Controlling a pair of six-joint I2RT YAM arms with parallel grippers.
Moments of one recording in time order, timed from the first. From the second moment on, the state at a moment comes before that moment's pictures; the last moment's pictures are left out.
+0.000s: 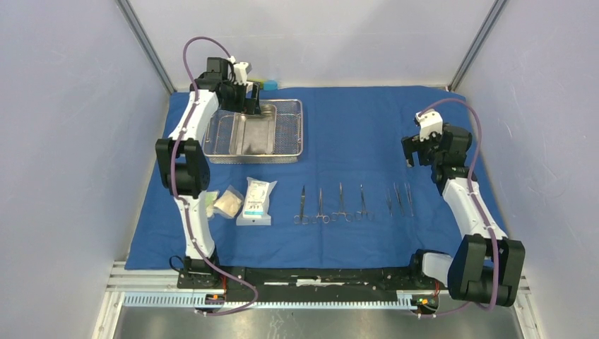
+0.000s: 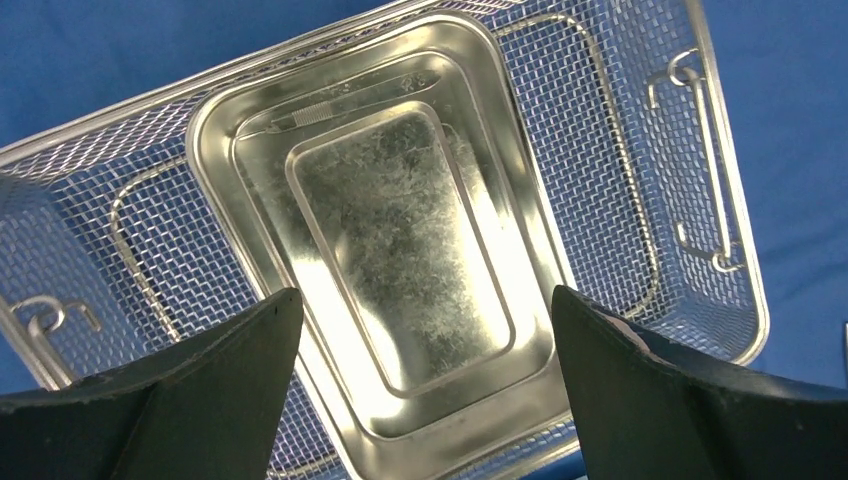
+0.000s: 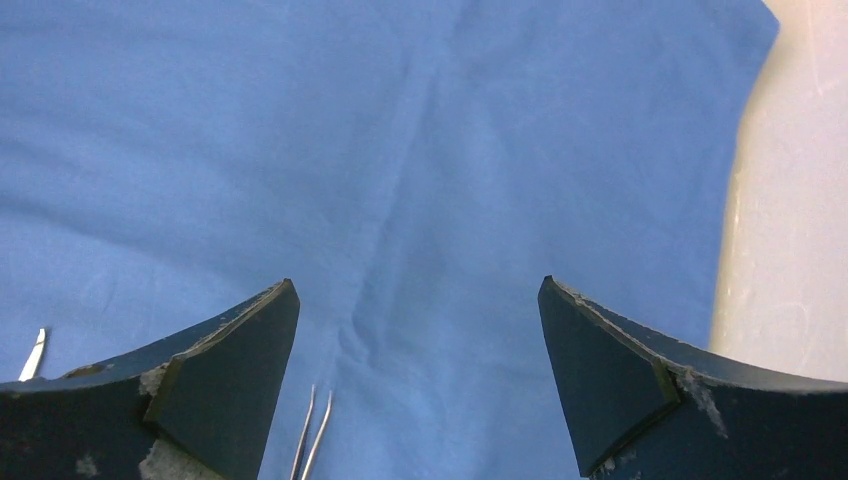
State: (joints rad) left arm -0.07 2.10 1.97 -0.74 0.33 0.13; right arm -0.14 1.19 0.75 -0.08 -0.19 -0.40
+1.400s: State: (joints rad) left arm -0.04 2.46 2.05 -0.31 0.44 -0.43; right arm -0.14 1.28 0.74 -0.08 -0.26 -0.45
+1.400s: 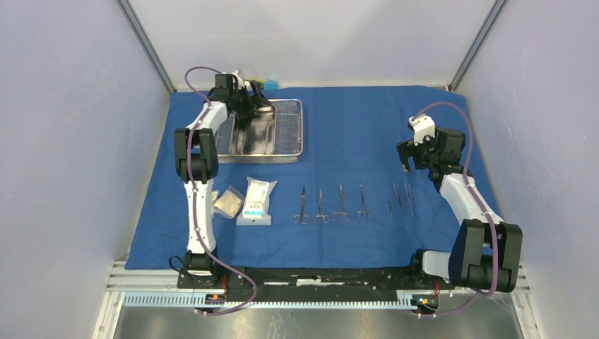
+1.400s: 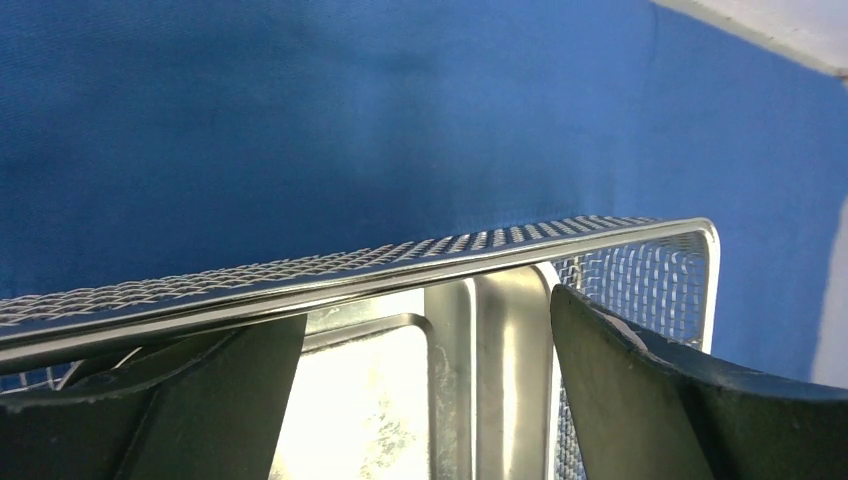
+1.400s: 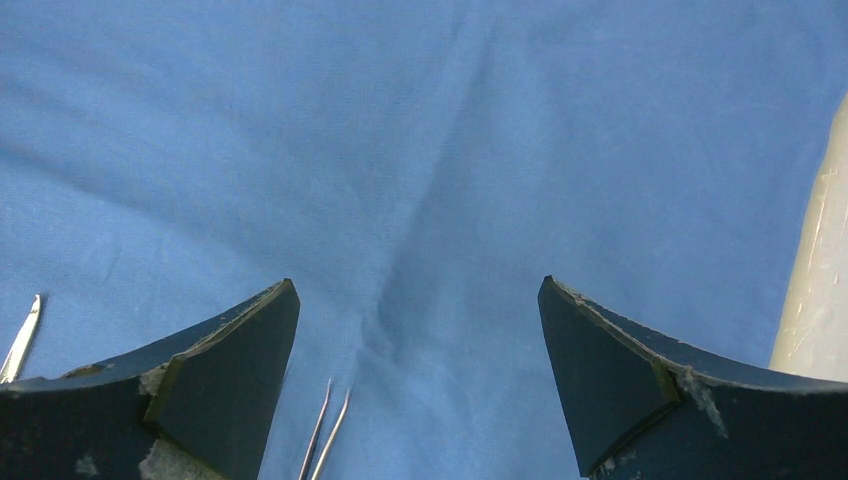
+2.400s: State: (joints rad) left arm -0.01 2.44 1.88 0.02 0.63 -0.74; right arm -0.14 1.28 0.71 -0.08 -0.27 -0.45
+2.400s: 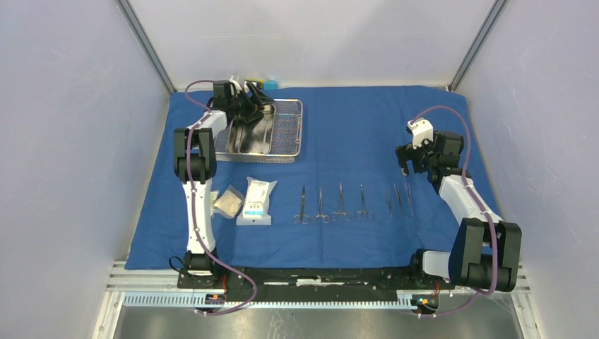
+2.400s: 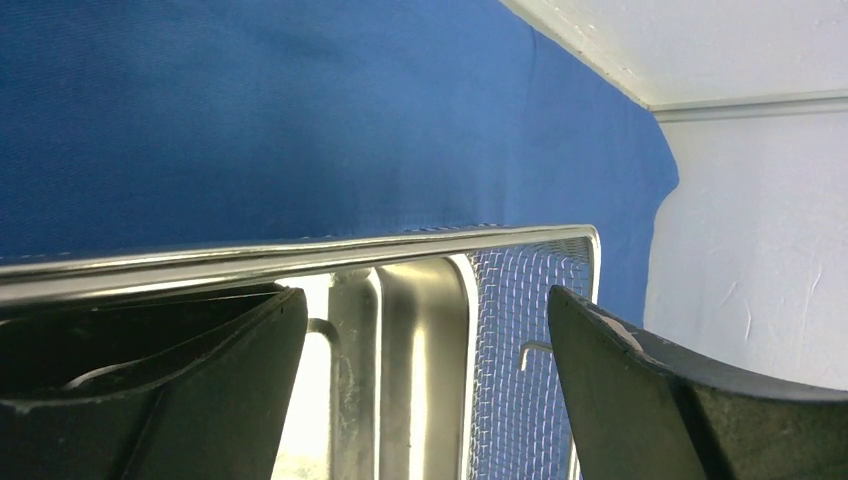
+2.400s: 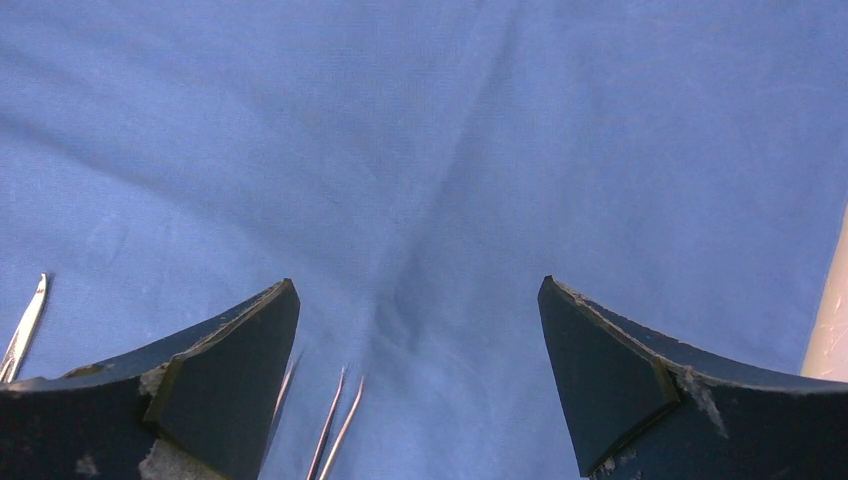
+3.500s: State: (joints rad) left arm -0.05 2.44 1.88 0.04 0.48 -0.85; right arm -0.14 1.31 0.70 -0.08 -0.29 -0.45
